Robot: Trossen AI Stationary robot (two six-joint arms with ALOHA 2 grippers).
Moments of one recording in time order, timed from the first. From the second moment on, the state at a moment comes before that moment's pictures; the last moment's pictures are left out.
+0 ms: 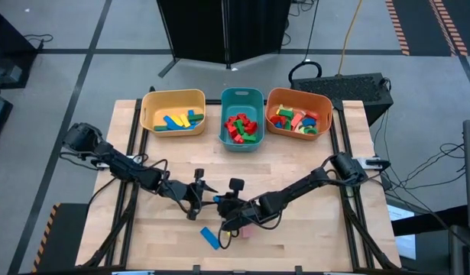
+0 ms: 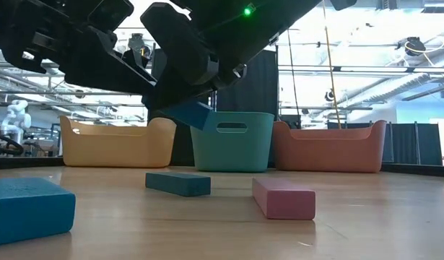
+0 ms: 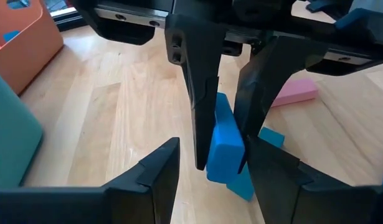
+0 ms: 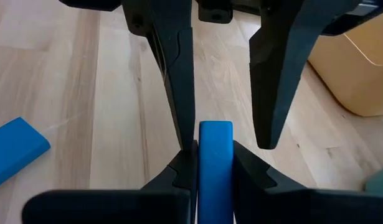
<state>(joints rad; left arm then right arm) -0.42 1.44 0.50 0.47 -0.29 0.03 0.40 2.13 1.47 -0.04 0.67 0.18</state>
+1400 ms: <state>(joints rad) -0.33 1.03 0.50 0.03 -0.65 0.00 0.41 2.13 1.47 -0.27 0.57 0.66</state>
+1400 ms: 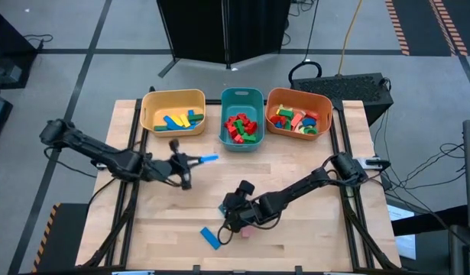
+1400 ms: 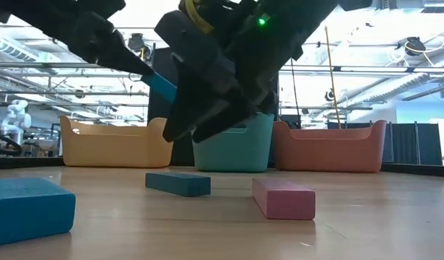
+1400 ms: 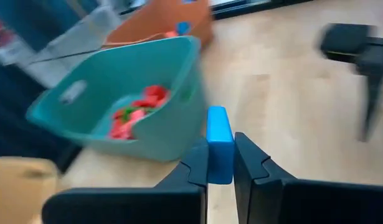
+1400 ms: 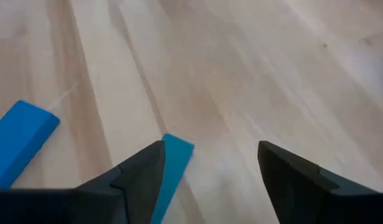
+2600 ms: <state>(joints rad) 0.25 0.77 0.50 -0.35 -0.86 -0.35 0.48 2.22 1.47 -0.27 0.53 0.83</state>
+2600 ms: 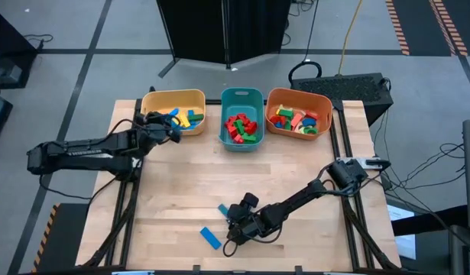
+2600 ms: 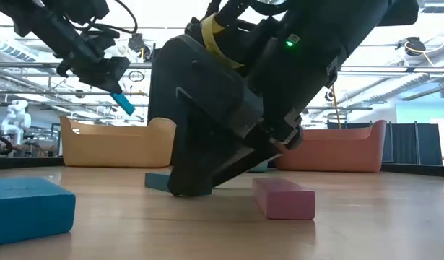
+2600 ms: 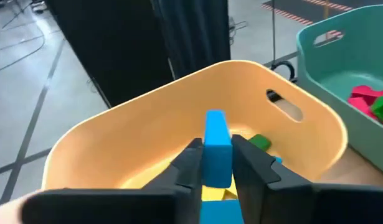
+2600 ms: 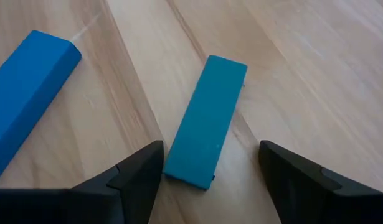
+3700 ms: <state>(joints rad) -0.04 0.70 0.50 -0.19 -0.02 -0.19 0.48 2.23 1.47 -0.32 0.66 0.65</state>
